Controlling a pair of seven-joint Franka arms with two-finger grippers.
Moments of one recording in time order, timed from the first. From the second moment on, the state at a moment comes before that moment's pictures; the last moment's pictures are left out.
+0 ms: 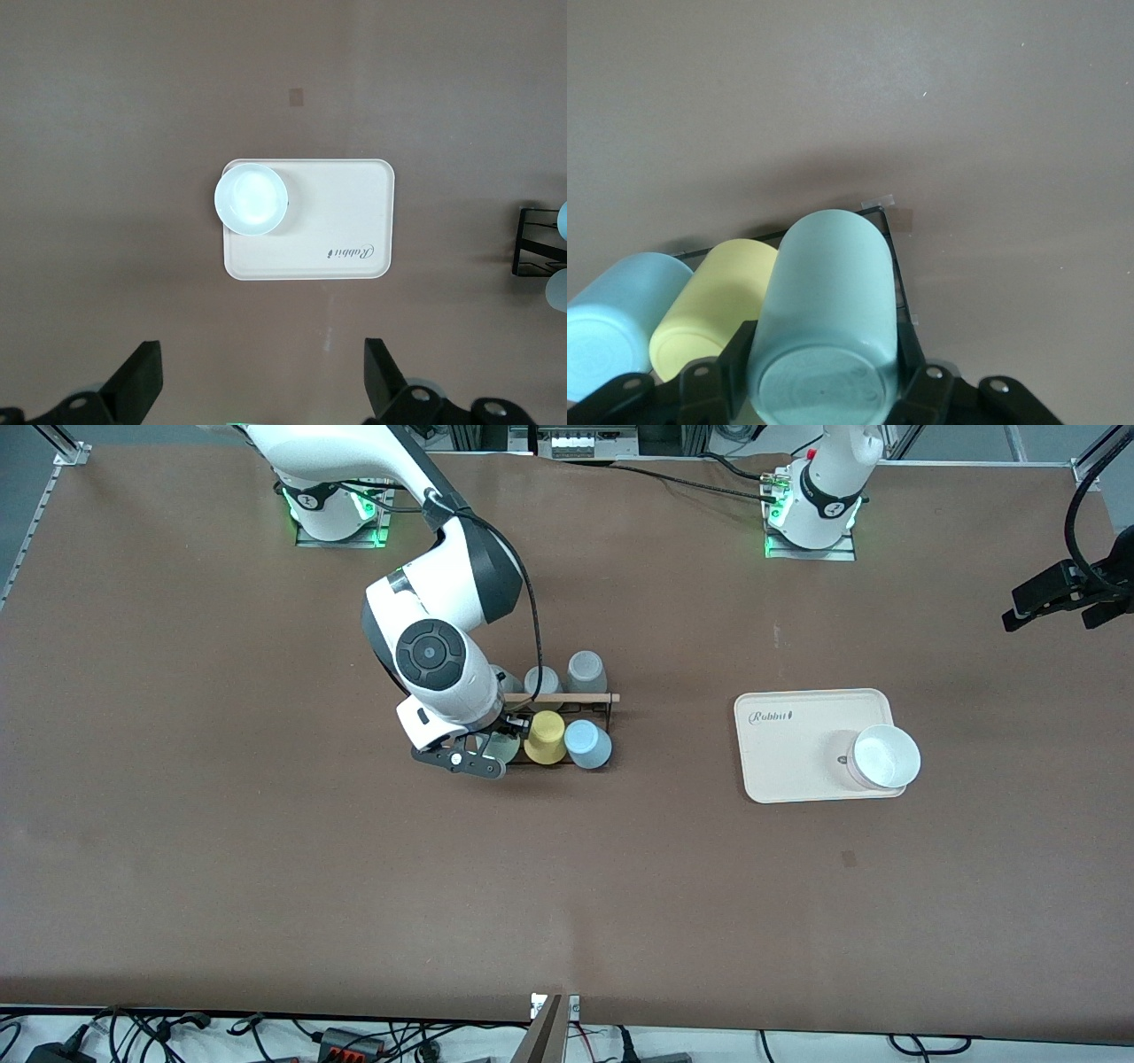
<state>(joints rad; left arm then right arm) -0.05 -0.01 0.11 -1.51 -0.04 1.46 -0.02 0.65 0.62 -0.07 -1.35 0.14 1.87 0.78</state>
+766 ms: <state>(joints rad) -0.05 -0.01 0.11 -1.51 -0.04 1.46 -0.02 0.65 0.69 -0.07 -1.35 0.14 1.87 0.78</state>
